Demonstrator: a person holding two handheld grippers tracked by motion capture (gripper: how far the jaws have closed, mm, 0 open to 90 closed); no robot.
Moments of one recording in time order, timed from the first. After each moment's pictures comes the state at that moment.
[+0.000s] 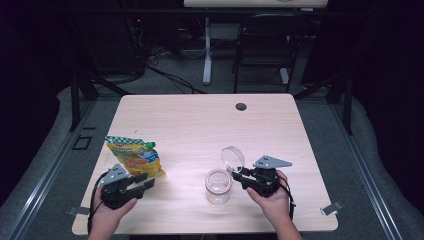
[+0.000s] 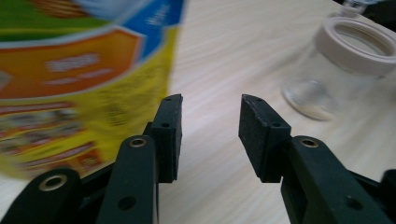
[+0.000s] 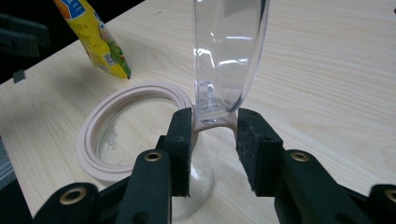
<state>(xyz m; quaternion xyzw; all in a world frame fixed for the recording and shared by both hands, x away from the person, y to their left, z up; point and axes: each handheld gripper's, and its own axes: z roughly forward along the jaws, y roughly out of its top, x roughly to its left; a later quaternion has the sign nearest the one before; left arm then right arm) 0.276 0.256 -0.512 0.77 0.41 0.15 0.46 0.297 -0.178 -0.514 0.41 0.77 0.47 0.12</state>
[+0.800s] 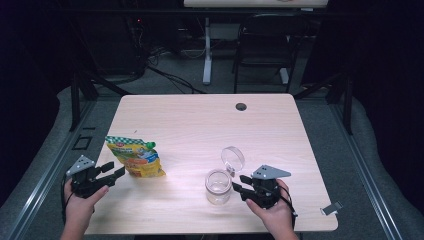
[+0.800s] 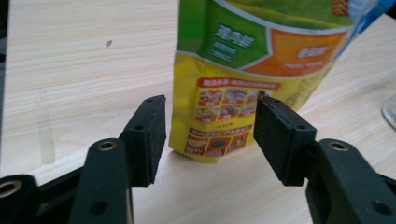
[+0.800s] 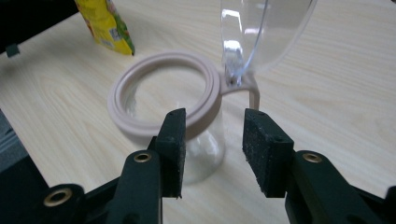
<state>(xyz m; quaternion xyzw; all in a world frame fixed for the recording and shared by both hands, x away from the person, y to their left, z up) 0.311 0.338 -0.530 0.73 0.48 0.17 0.45 0.265 -0.172 -0.509 0.41 0.79 0.44 0.14</state>
